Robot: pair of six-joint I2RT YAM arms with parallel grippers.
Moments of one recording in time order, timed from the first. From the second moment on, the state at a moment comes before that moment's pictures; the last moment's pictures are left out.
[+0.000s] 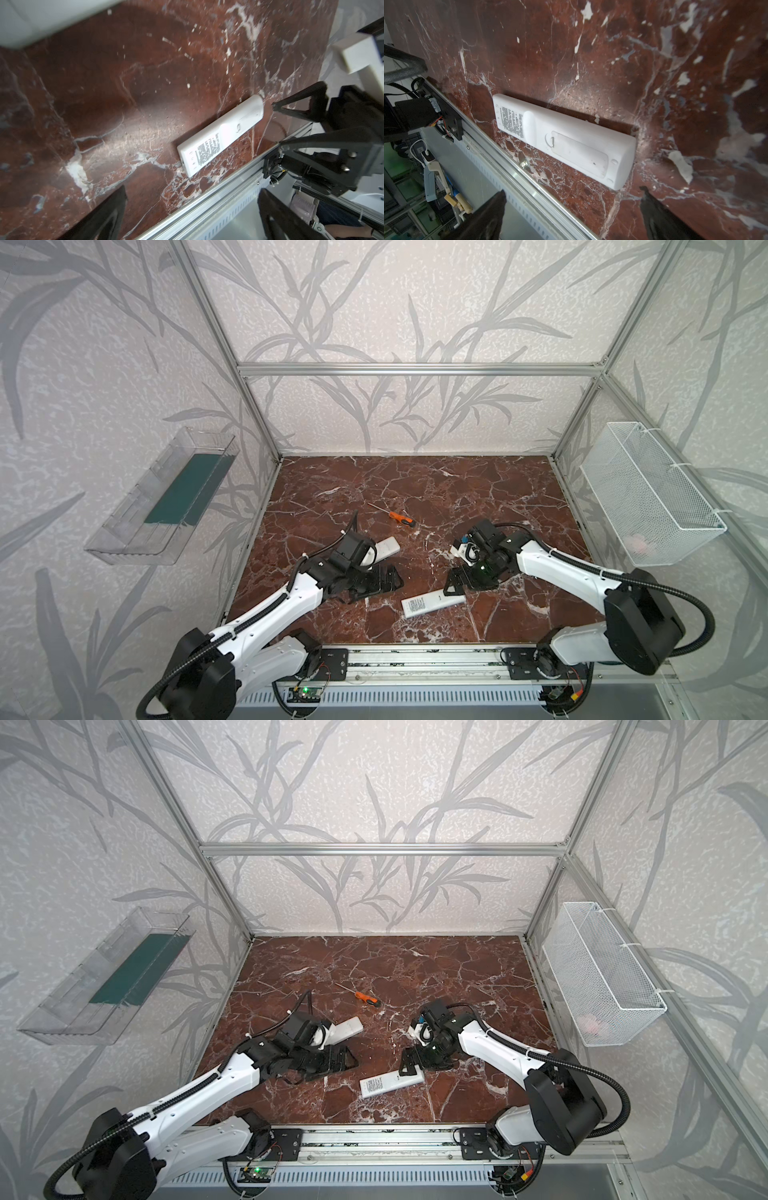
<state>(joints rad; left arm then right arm) -0.63 1.06 0.58 -0.58 0.44 -0.80 0.59 1.43 0.82 -0.77 -0.53 0.31</state>
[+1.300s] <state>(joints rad) -0.82 1.40 0.59 -0.22 0.52 -1.04 0.59 1.46 0.69 -0.59 -0.67 0.40</state>
